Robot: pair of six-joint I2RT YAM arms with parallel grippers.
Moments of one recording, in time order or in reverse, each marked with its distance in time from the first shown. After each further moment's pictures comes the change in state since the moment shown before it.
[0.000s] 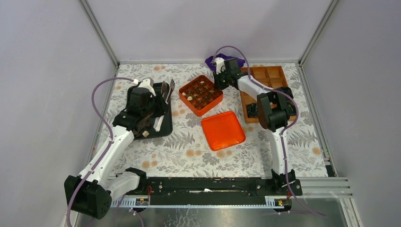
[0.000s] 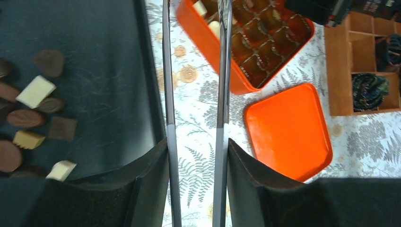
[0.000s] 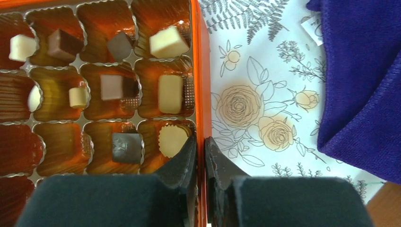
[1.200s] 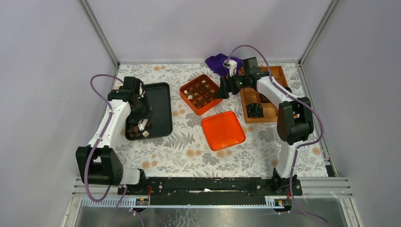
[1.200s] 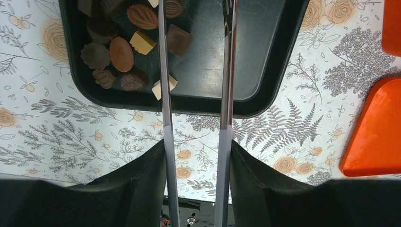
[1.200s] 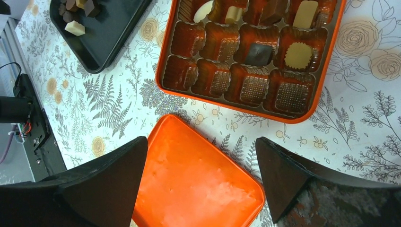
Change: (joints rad) left arm 0.257 0.284 0.290 -0.595 -0.067 0.124; right arm -0.103 -0.365 -0.291 -0.177 -0.448 -0.024
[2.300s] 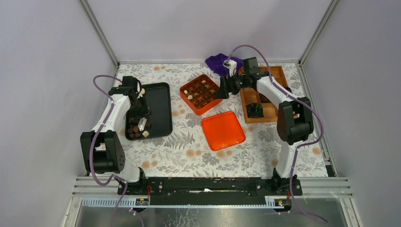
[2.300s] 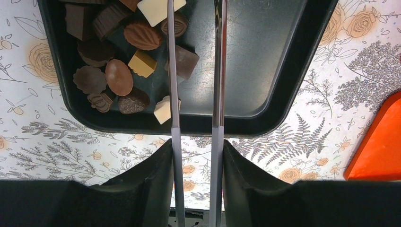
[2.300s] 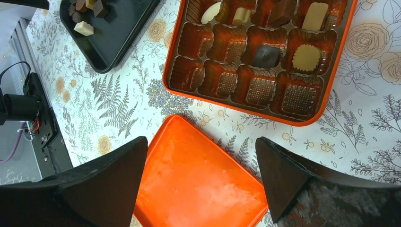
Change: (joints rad) left arm 0.083 0.147 0.000 0.070 0.089 0.071; right arm 0.000 0.000 -0.001 0.007 -0.035 0.008
